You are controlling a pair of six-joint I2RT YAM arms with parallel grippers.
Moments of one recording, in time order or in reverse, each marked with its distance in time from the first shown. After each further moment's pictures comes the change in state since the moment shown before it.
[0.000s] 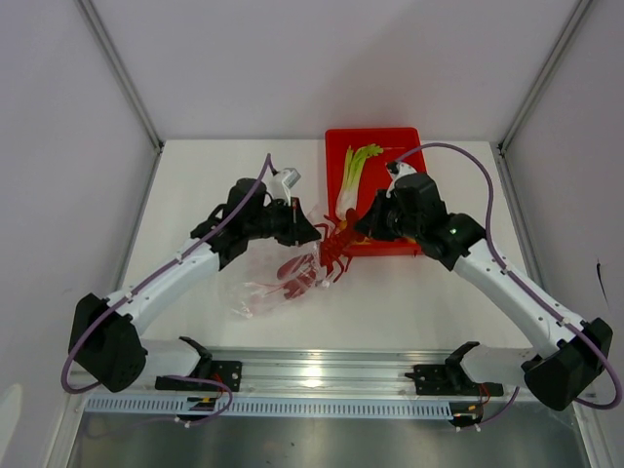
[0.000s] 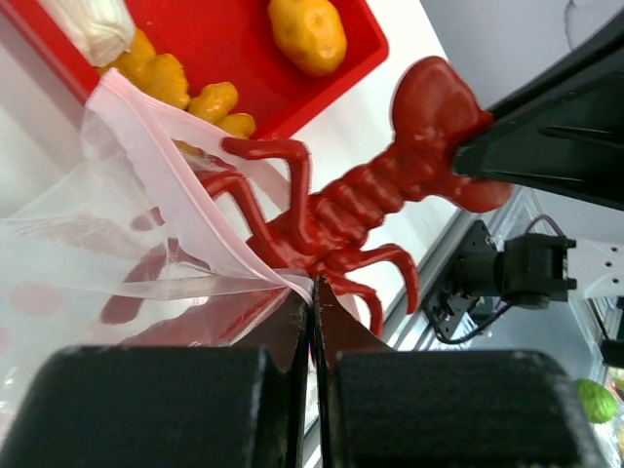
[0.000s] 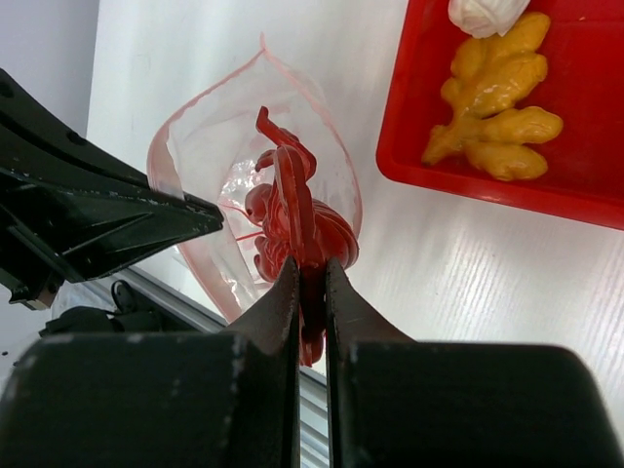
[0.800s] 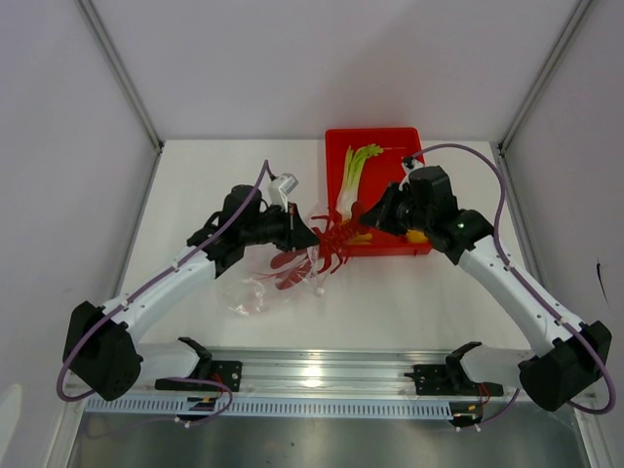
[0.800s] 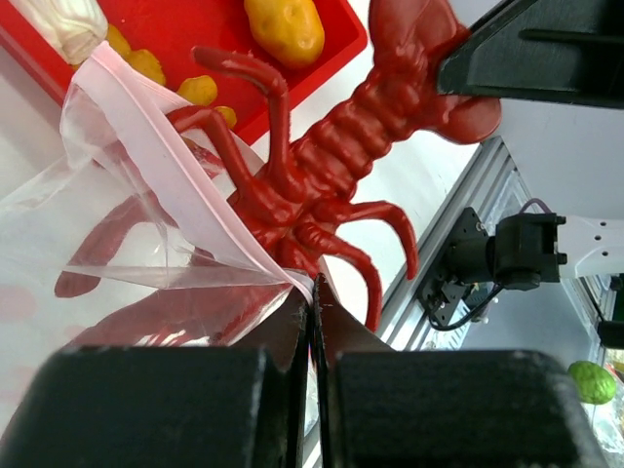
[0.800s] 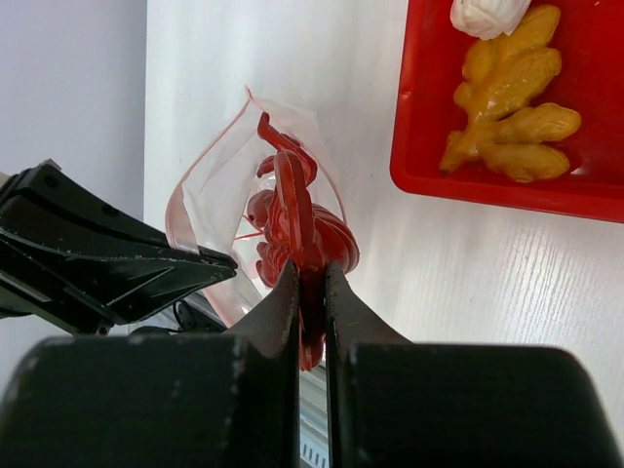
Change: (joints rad) left arm 0.002 -0.053 -0.072 0.061 0.054 0.007; right arm -0.101 0.002 -0.015 0.039 -0.113 0.119
